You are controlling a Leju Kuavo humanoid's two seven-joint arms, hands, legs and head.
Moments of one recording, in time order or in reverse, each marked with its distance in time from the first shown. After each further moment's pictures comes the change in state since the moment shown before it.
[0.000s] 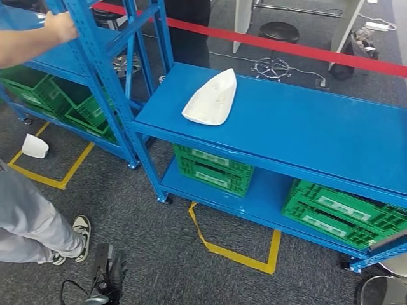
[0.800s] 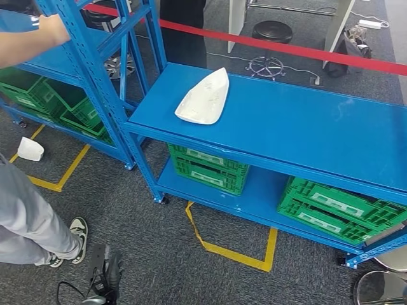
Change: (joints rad) left arm 0.001 0.010 0.000 0.000 0.012 0.012 -0.006; right arm -0.002 0.002 -0.007 0.003 -0.027 0.012 -0.019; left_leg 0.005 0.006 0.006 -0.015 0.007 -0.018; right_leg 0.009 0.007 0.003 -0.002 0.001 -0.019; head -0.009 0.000
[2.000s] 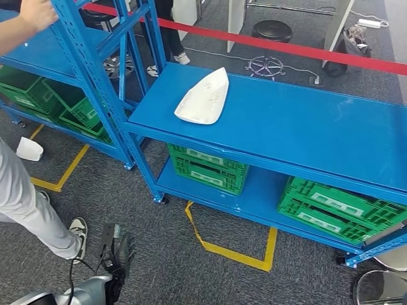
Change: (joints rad) left arm -0.112 -0.001 0.014 0.000 -0.054 -0.087 0.138; right arm 0.035 -0.015 0.009 -0.034 -0.010 -0.024 0.038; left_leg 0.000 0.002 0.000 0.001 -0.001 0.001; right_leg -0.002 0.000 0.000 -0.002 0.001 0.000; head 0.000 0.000
